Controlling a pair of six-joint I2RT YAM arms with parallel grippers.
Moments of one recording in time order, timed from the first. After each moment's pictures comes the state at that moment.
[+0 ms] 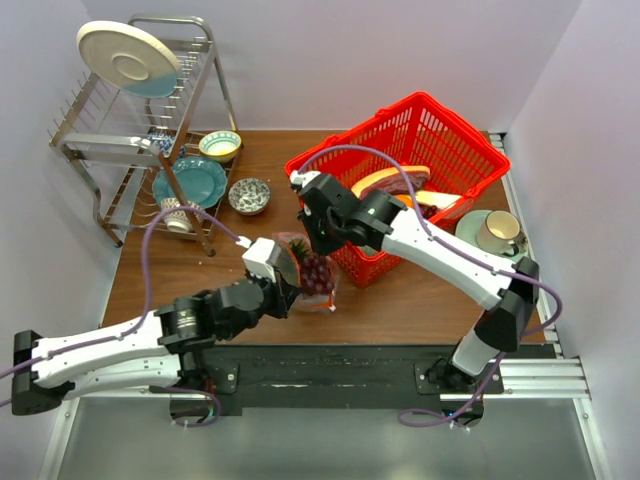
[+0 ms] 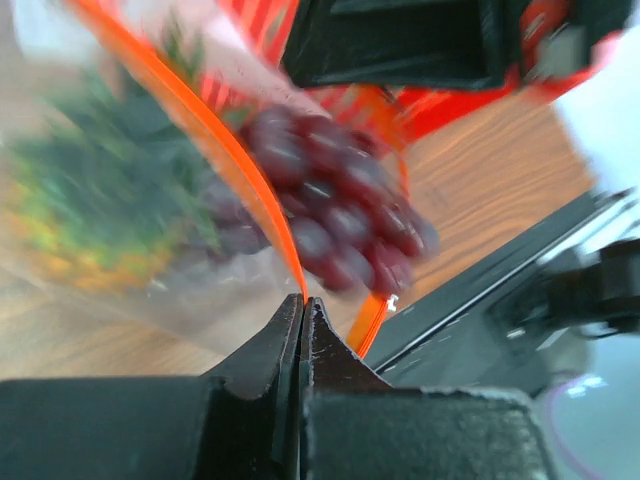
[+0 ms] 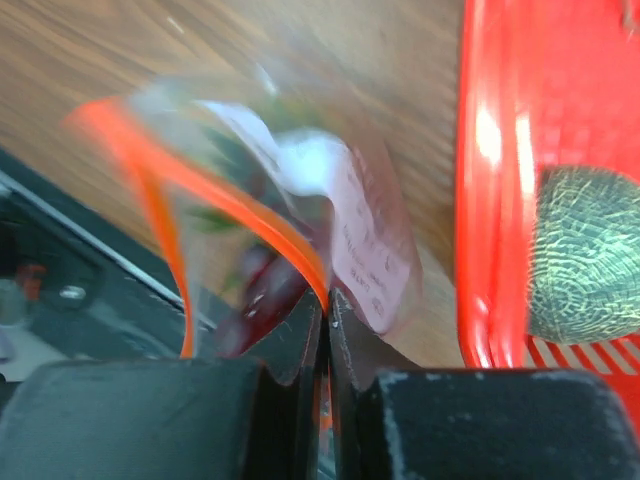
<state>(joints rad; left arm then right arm) -1.23 0.75 0.67 -0.35 -0.51 -0.72 0.97 1.64 1.68 -0.94 0.15 0.38</state>
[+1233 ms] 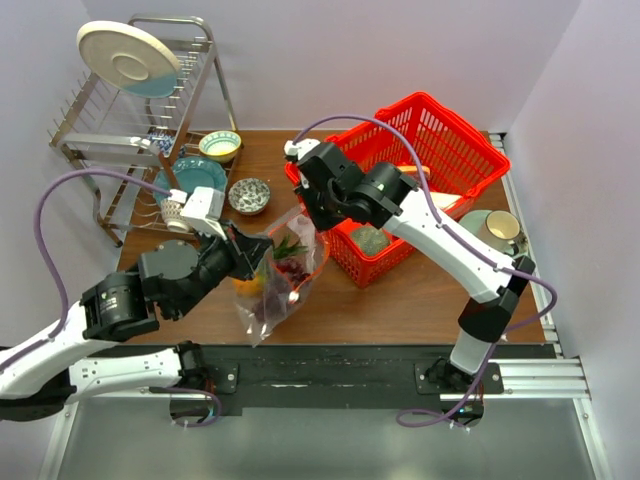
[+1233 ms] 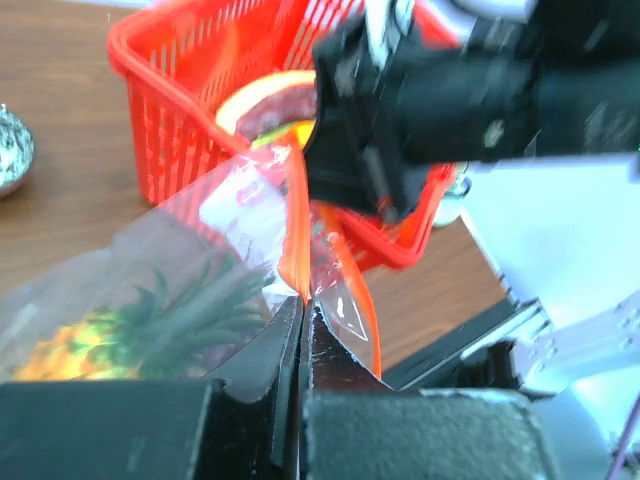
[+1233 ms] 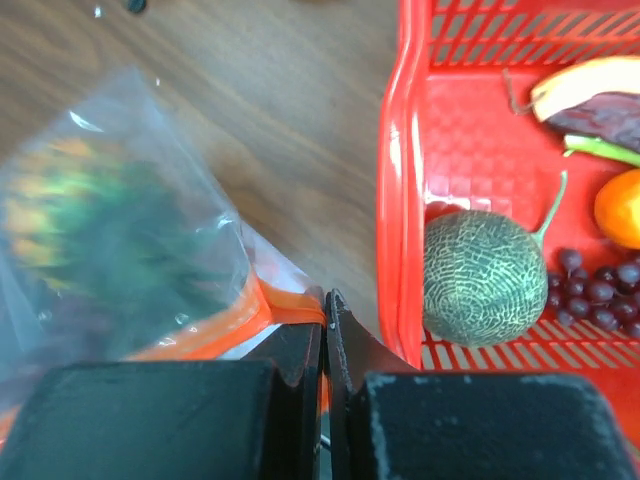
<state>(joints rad) -1.18 0.78 1.20 -0.67 -0.58 -0.62 0.94 1.75 2.04 -1.14 0.24 0.27</state>
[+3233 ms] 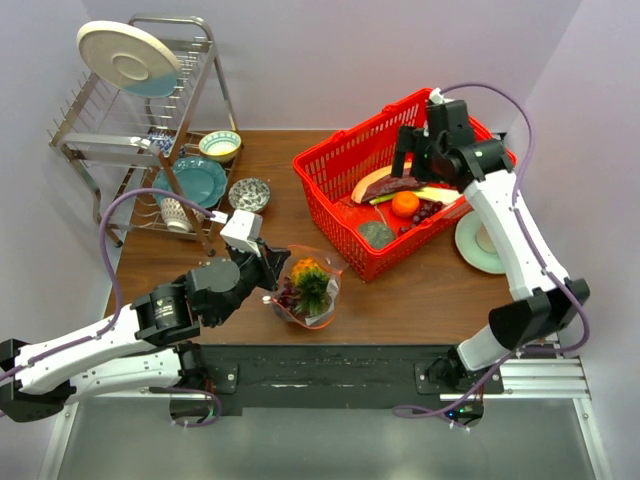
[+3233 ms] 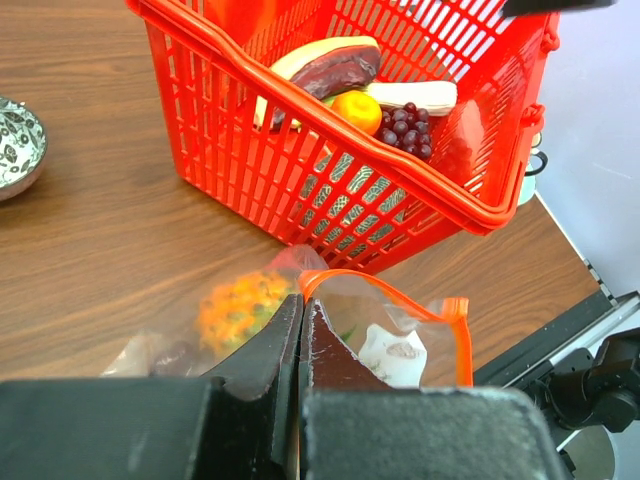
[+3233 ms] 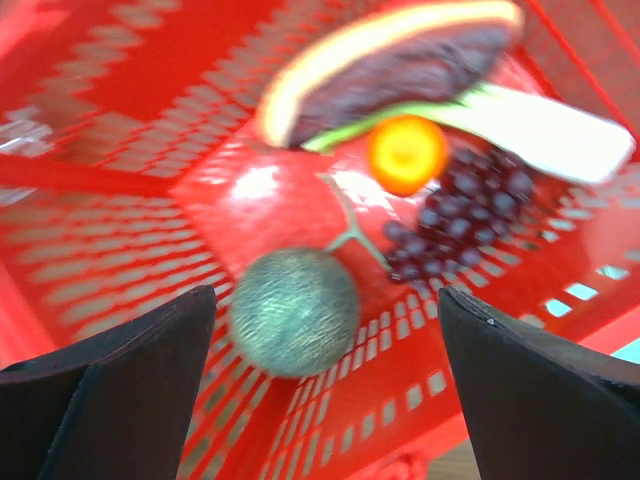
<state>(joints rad) -1.17 0.76 0.87 -0.36 -0.63 -0.51 0.33 1.54 1.79 -0.99 0.17 0.36</state>
